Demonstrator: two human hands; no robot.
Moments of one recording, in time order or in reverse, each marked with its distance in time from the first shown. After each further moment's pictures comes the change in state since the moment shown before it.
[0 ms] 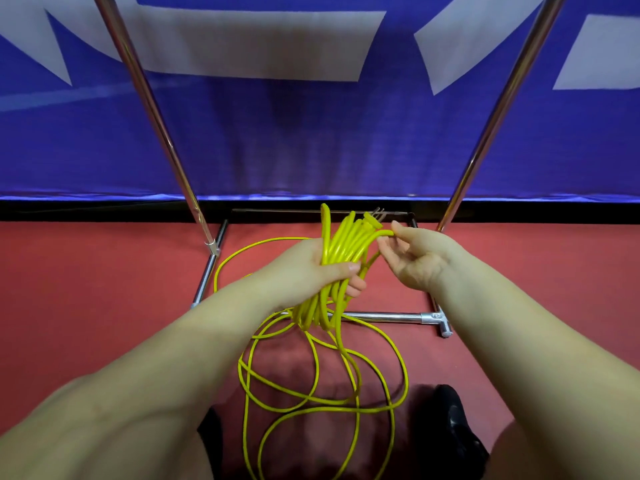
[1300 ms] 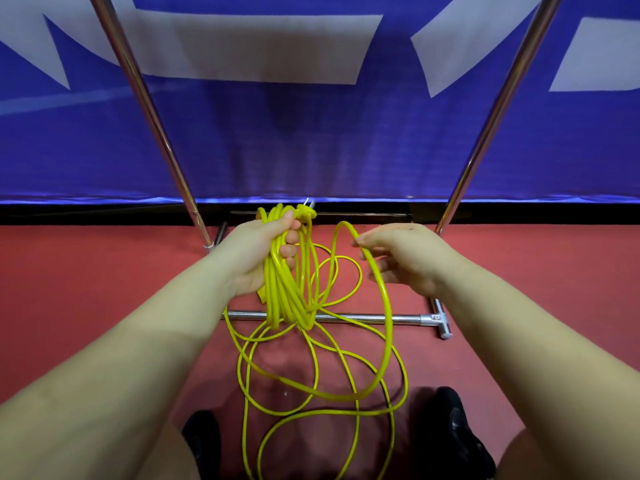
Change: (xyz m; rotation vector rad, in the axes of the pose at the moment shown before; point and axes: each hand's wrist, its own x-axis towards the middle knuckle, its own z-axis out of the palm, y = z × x) left_hand 0.005 0.003 -0.046 -0.583 0.292 -0.110; right_hand -0.010 0.004 -0.005 -0.936 -0.287 -0.264
